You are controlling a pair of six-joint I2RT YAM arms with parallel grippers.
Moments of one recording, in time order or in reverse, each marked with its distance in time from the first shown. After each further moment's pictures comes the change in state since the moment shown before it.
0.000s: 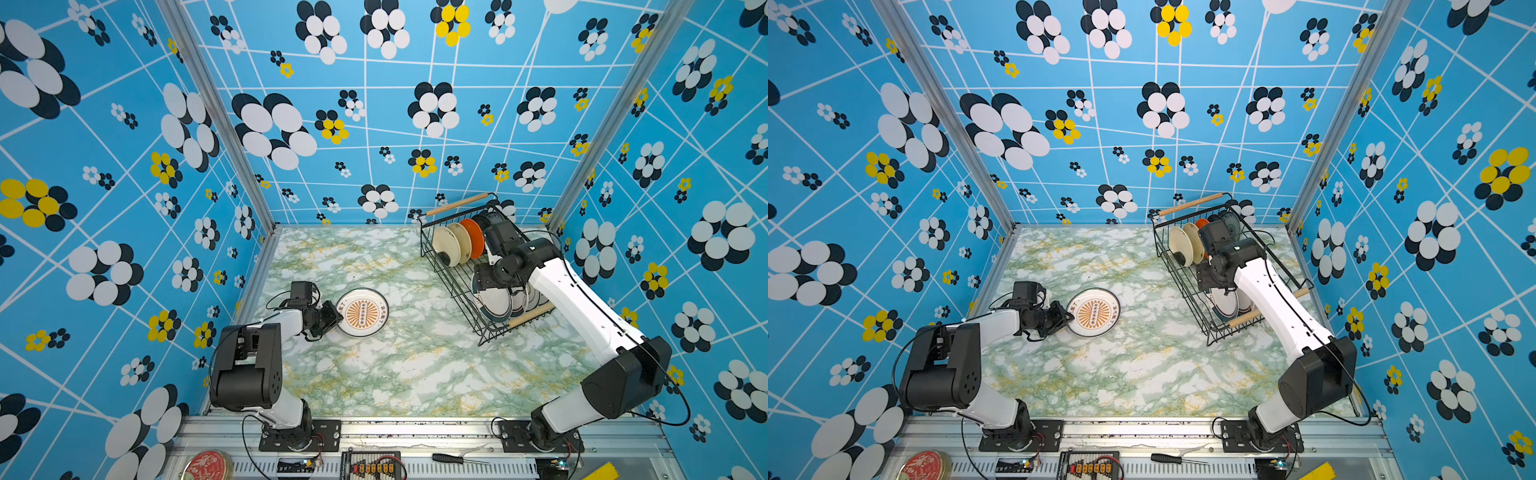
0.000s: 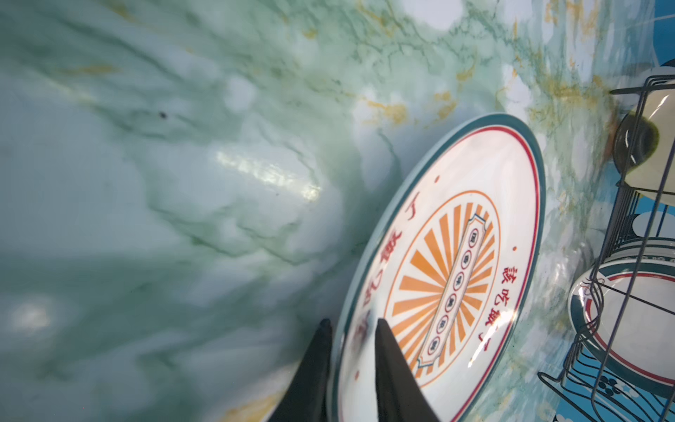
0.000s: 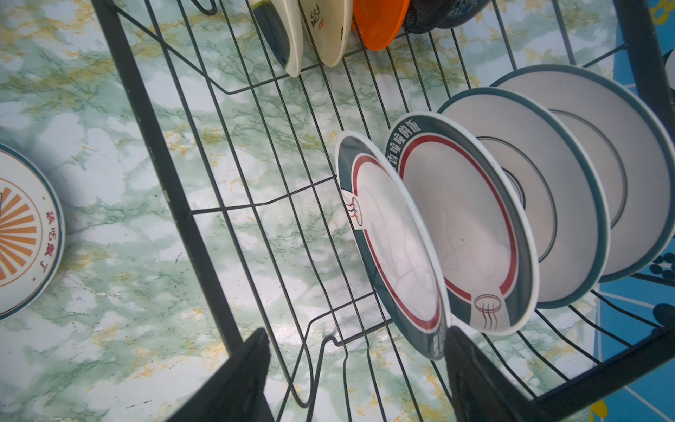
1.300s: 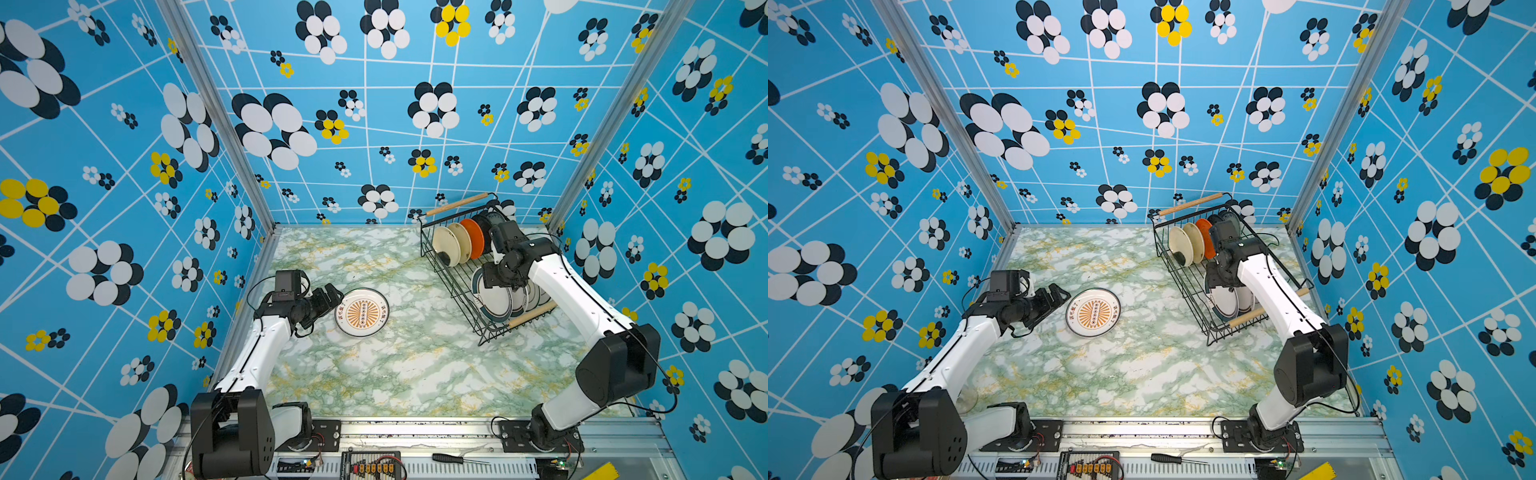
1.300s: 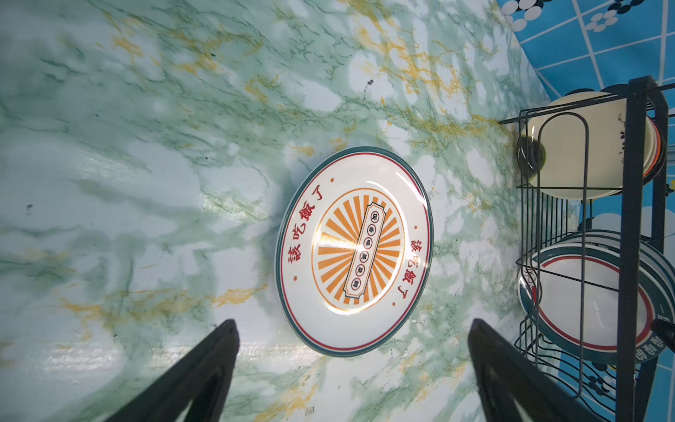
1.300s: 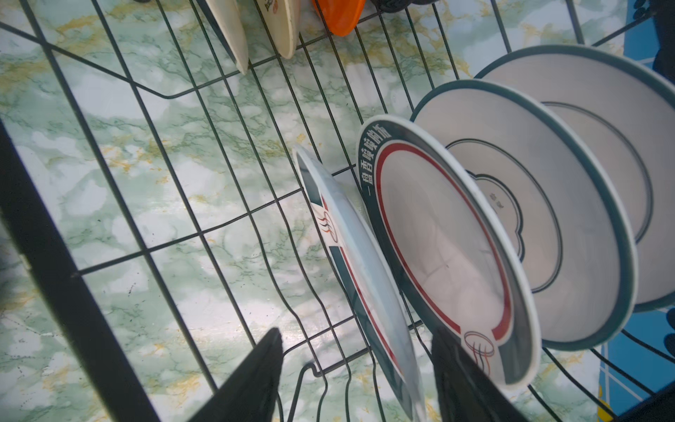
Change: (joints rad) left arm 0.001 -0.365 0.130 -0.322 -0.070 0.014; right arm -0.105 0.064 -0.043 0.081 -0.031 -0.046
